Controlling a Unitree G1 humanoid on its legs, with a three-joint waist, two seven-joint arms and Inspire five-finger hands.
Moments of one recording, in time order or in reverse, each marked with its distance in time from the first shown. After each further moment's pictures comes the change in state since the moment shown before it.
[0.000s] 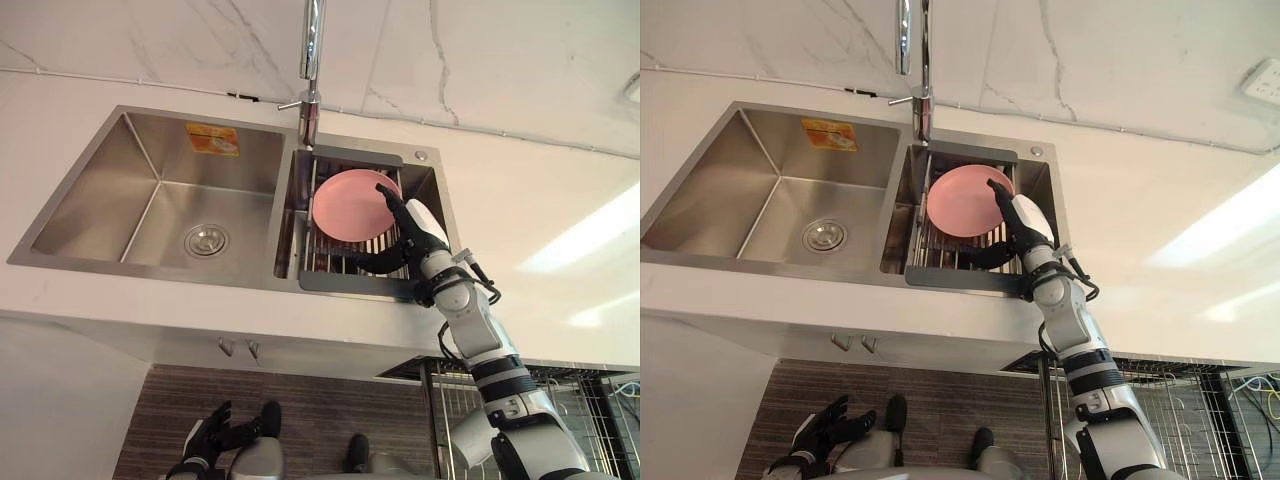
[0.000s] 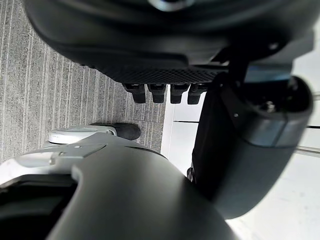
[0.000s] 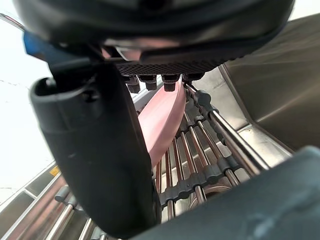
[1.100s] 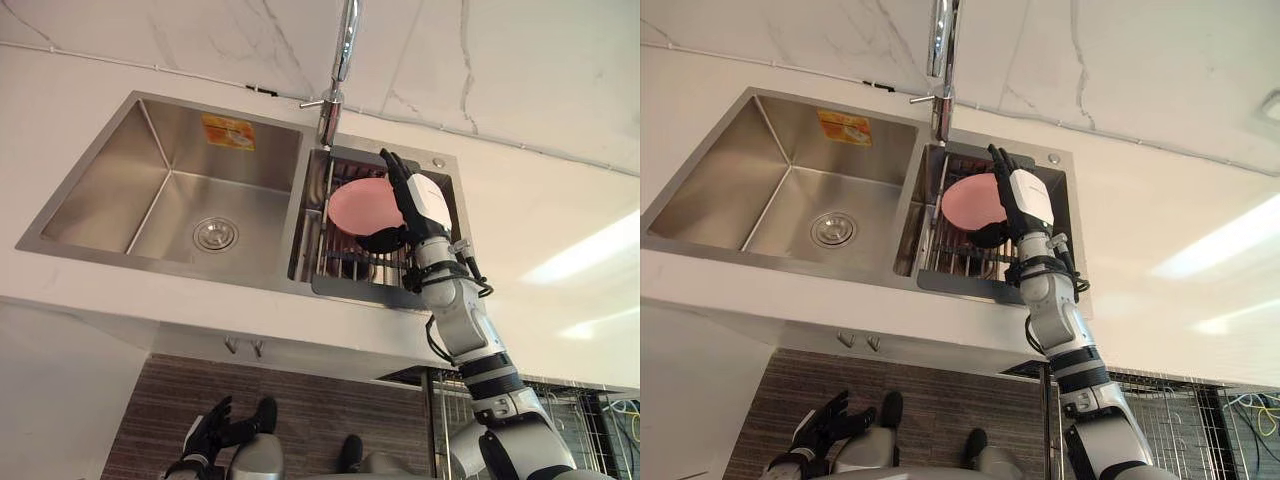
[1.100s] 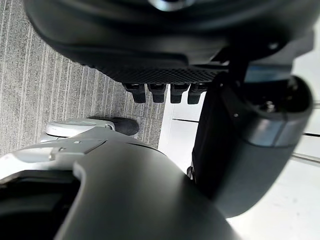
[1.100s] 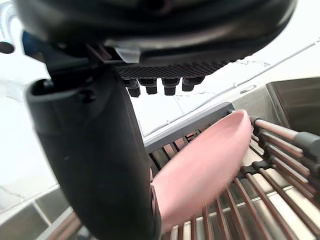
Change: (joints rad) left arm 0.000 0.000 0.001 -0.010 -0.002 -0.012 -0.009; right arm -0.017 0.057 0.032 -0.070 -0.207 0.006 -0.214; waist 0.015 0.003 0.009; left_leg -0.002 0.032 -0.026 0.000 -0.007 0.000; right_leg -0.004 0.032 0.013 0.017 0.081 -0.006
